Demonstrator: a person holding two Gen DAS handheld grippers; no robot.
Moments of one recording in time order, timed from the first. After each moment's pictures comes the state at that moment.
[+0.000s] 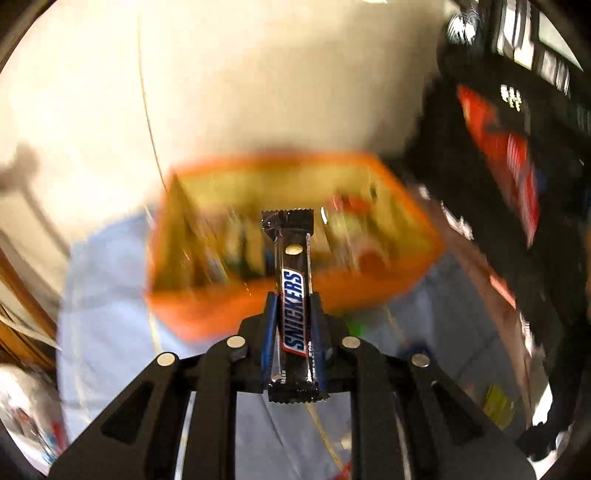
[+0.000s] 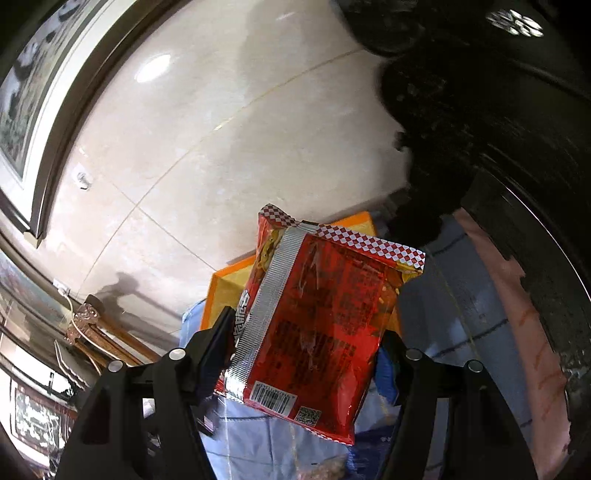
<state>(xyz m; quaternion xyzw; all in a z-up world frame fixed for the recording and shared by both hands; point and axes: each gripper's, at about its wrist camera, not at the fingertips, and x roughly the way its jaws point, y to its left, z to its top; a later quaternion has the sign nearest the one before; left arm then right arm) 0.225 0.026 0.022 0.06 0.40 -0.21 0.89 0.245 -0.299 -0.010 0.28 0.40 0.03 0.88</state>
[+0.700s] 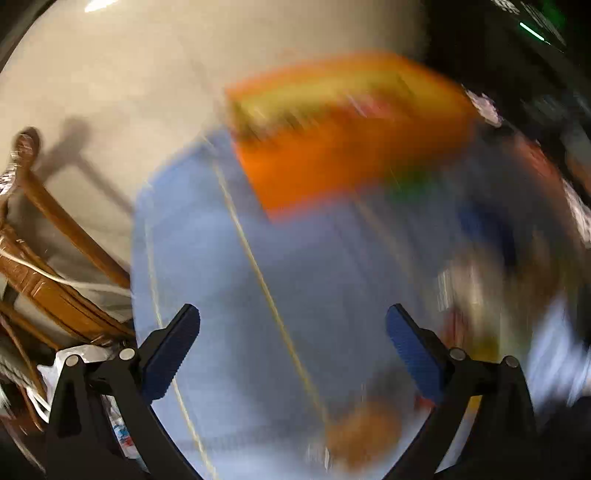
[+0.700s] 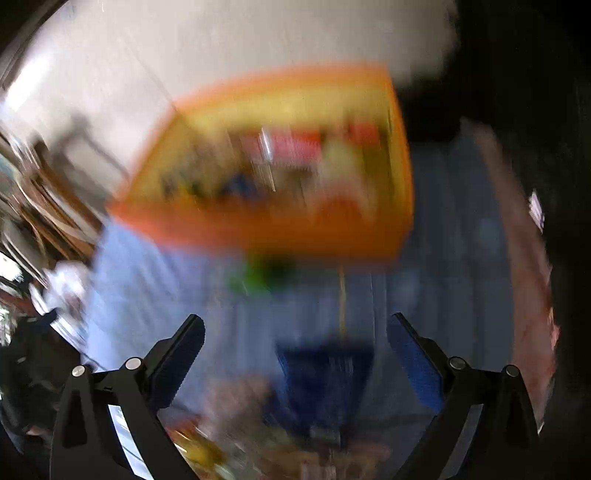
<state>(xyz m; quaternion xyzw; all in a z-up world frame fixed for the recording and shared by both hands) 0.127 0.096 -0.065 0.24 0.47 -0.17 0.83 0.215 -0.246 -0.139 0.09 0.60 0.05 0.80</state>
